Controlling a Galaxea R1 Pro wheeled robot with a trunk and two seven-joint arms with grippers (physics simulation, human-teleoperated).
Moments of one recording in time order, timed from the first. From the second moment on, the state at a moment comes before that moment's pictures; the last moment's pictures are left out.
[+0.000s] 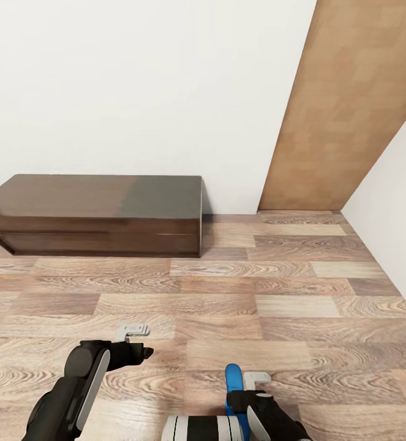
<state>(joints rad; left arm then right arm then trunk) -0.31 -0.01 0.00 -1.41 0.02 1.03 -0.14 -0.49 0.17 0.02 -0.38 -0.02 0.23 -0.11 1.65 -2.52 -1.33</state>
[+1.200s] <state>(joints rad) -0.31 -0.01 0.00 -1.41 0.02 1.03 -0.14 -0.50 0.17 0.02 -0.38 -0.02 0.24 -0.11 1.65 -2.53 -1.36</state>
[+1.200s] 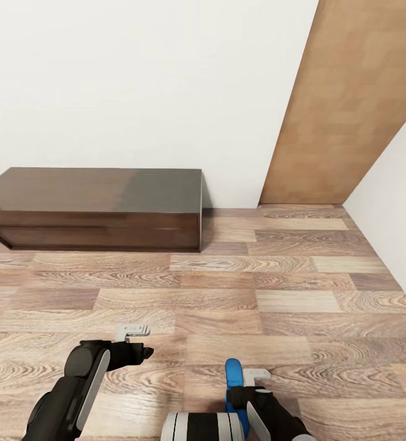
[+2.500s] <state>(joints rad) -0.31 -0.01 0.00 -1.42 0.02 1.03 -0.14 -0.53 0.17 0.02 -0.38 -0.02 0.24 -0.11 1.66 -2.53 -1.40</state>
